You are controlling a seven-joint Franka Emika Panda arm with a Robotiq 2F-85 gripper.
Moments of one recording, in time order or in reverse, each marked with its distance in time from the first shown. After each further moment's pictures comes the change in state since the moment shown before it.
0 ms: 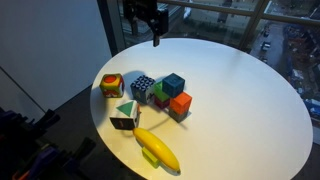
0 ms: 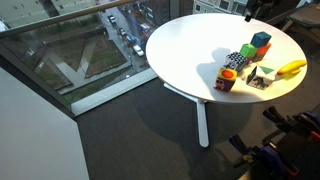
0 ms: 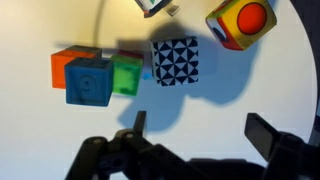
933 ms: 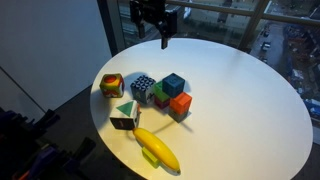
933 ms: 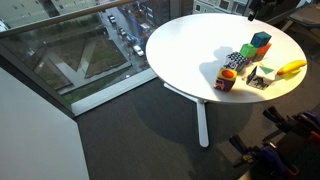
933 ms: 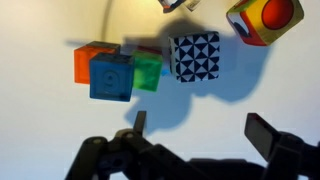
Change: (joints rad) arm -0.014 0.020 -0.011 0.015 -0.044 0.032 0.008
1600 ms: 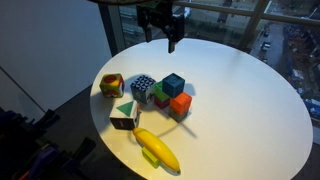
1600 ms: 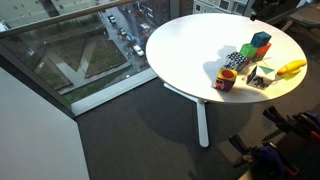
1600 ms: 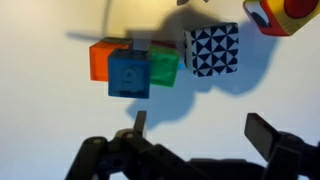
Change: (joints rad) arm -0.026 0.020 -0.006 -0.001 0.000 0.058 0.000
